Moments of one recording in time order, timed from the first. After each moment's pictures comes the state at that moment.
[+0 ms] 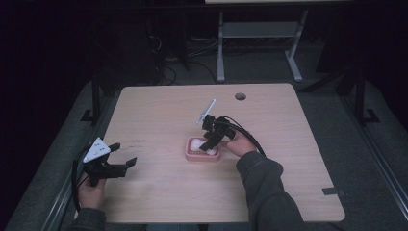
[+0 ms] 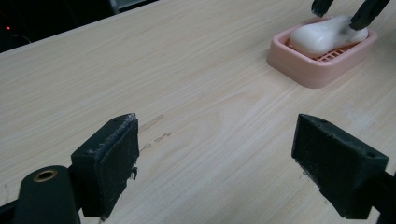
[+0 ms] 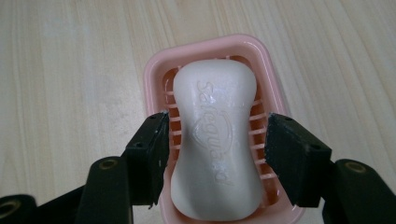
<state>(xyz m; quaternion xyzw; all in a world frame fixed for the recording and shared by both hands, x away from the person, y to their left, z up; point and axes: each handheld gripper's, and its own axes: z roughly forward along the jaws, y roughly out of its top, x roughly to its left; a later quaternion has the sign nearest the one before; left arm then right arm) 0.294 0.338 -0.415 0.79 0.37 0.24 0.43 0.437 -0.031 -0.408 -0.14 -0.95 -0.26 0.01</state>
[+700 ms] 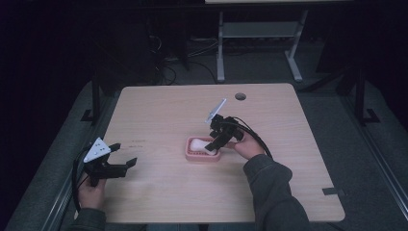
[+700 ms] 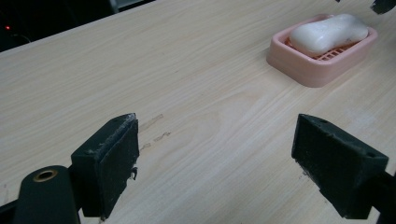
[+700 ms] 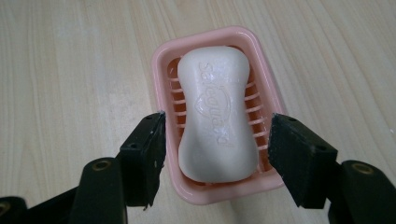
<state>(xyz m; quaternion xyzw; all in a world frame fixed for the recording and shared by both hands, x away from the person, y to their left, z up) 0.294 0.338 -0.415 0.79 0.37 0.24 0.43 0.426 -0.055 -0.399 -0.16 -0.95 -0.28 0.00</state>
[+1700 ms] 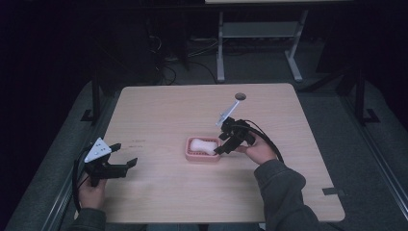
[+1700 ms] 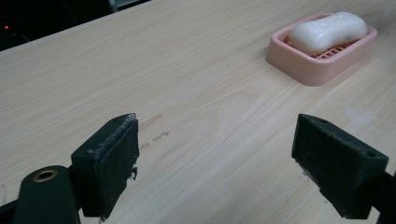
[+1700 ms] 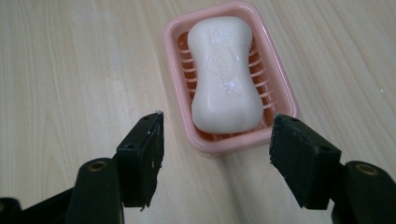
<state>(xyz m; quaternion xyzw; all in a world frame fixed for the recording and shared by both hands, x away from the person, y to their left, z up) 0.294 0.336 -0.416 0.79 0.37 0.24 0.43 0.406 -0.086 -0.392 -0.17 -0.94 -0.29 0.00</state>
